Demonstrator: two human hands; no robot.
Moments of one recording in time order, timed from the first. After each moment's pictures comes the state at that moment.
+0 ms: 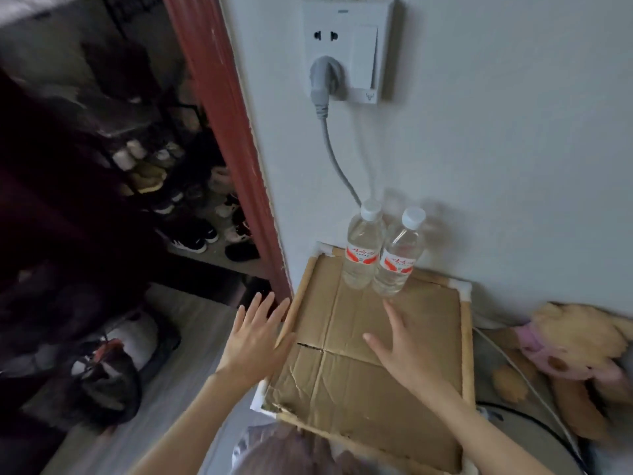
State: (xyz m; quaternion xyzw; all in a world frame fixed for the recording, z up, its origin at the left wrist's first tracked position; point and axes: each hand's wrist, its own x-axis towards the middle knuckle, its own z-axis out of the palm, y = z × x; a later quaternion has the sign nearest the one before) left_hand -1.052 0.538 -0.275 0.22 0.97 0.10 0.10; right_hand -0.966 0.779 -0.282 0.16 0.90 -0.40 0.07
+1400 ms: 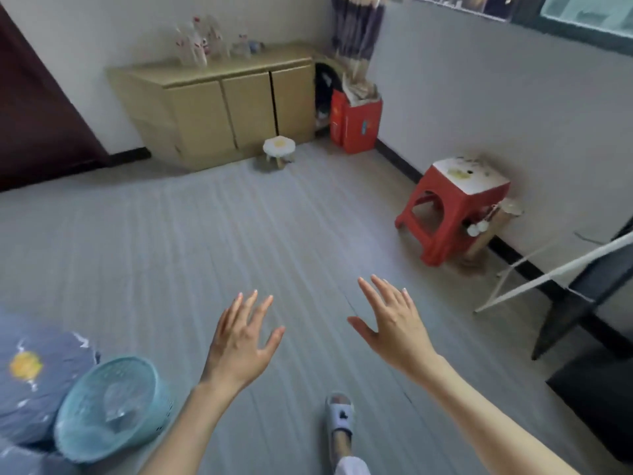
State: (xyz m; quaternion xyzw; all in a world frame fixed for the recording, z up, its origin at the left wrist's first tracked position) left_hand -0.054 0.196 -0.243 -0.83 0.53 0.09 -0.14; right_hand -0.265 0.055 -0.229 -0.90 0.42 -0.07 0.14
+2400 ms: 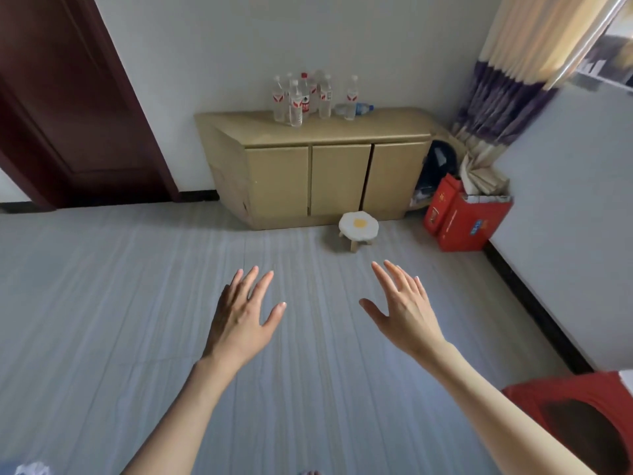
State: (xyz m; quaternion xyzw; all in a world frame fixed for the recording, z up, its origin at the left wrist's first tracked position) left_hand 0.445 -0.258 -0.214 -0.89 0.39 -0.01 -0.22; right_hand 0.278 -0.462 -0.197 -0.95 0.27 -0.11 0.13
